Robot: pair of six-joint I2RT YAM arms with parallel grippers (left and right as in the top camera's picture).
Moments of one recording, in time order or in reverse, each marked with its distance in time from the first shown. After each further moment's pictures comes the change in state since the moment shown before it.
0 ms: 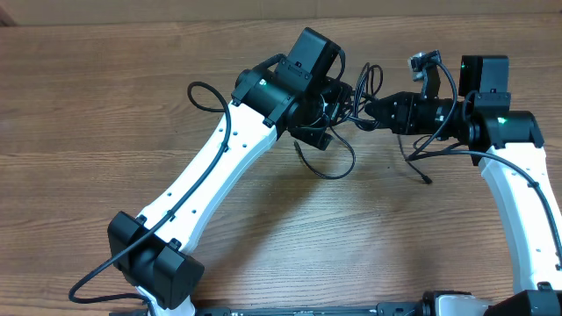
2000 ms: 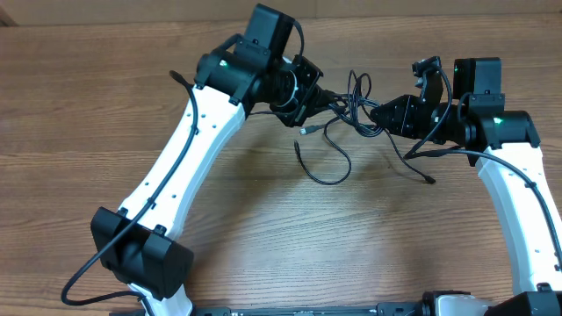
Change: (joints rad) left arm 0.178 0.000 0.002 0.050 0.385 0.393; right arm 0.018 0.000 0.001 -0.064 0.201 0.082
